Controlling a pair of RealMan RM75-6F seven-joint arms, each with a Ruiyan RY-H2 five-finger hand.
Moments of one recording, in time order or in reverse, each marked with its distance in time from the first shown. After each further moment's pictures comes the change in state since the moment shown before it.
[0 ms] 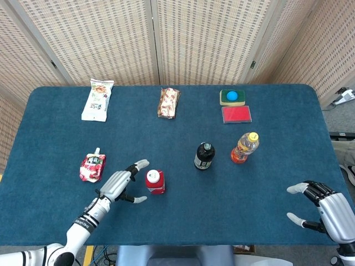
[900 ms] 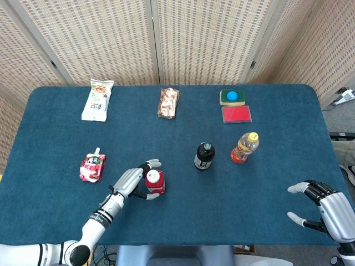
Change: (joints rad) left arm -0.089 -0.094 -0.052 -0.018 -0.211 0.009 0.120; right arm -0.002 0.002 0.007 0.004 0.005 -0.006 0.015
